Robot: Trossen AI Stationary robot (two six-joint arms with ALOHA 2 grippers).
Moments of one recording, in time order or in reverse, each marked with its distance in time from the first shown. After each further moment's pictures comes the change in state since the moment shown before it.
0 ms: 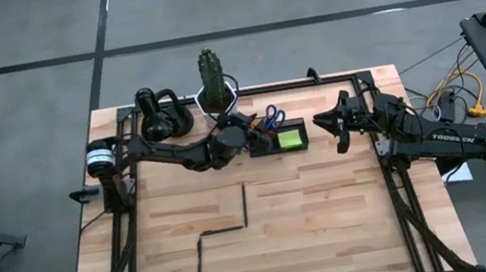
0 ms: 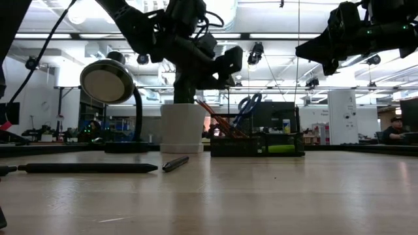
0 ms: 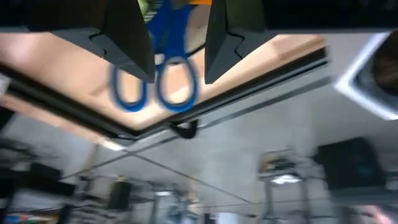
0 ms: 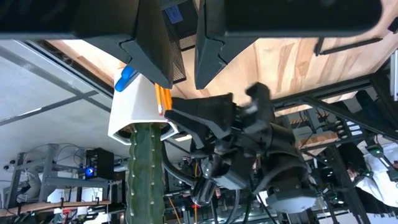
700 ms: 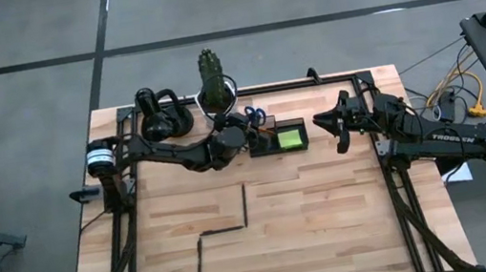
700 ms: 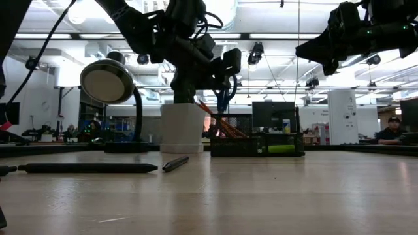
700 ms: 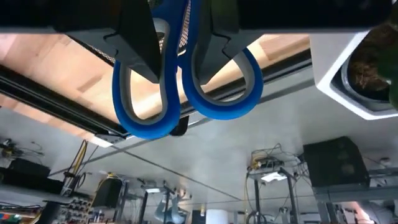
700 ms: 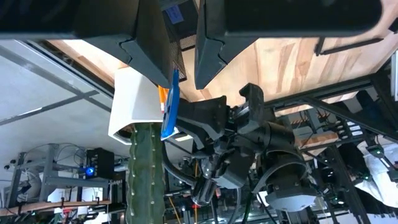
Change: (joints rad) left arm 0.000 0.000 -0.005 0.000 -0.054 -0.004; right arm 0.001 0.000 0.000 0.000 0.001 -0.003
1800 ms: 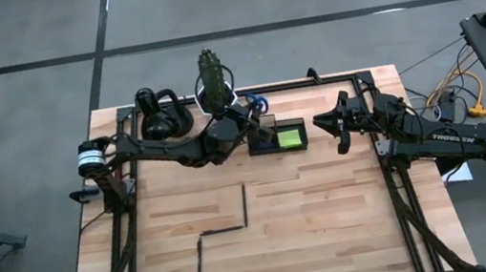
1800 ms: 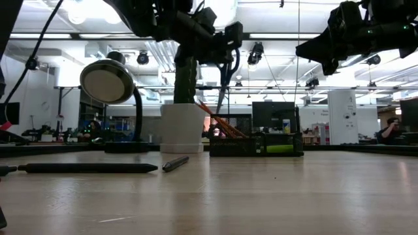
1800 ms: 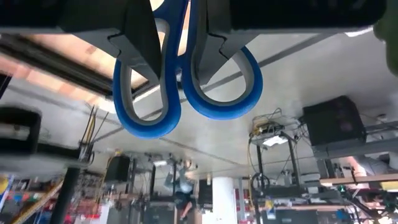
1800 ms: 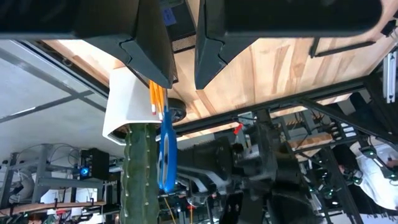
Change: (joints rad) left arm -0.002 -0.075 0.076 0.021 -0.006 0.188; right arm 0.000 -0.001 0.000 -0.001 -0.018 0.002
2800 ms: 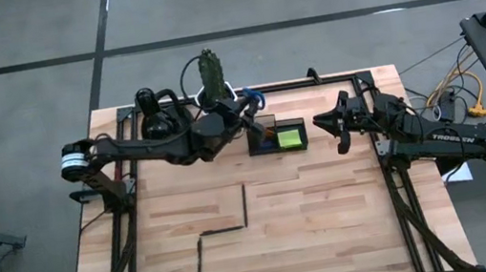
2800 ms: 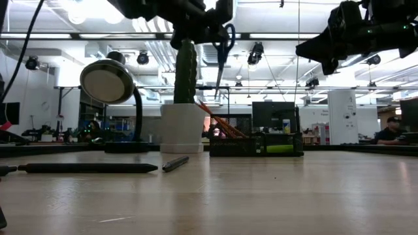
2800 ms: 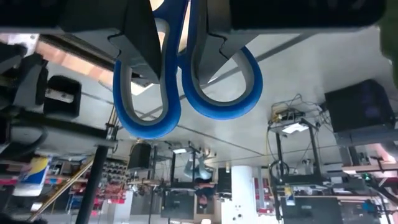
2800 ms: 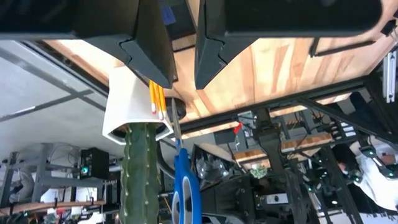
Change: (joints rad) left arm -0.005 -0.133 0.002 -0.066 0.080 0.028; right arm 0.000 0.000 0.000 0.004 0.000 0.000
